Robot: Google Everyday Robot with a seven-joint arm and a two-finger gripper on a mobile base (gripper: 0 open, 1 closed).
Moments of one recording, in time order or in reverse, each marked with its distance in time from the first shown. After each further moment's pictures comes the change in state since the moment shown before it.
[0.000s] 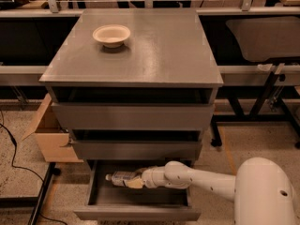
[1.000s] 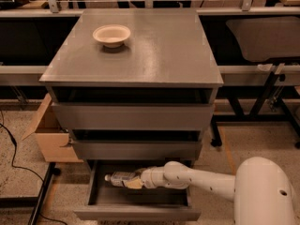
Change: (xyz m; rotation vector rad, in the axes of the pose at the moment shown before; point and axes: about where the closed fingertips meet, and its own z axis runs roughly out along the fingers) arm -0.001 0.005 0.003 -0.008 0.000 -0.002
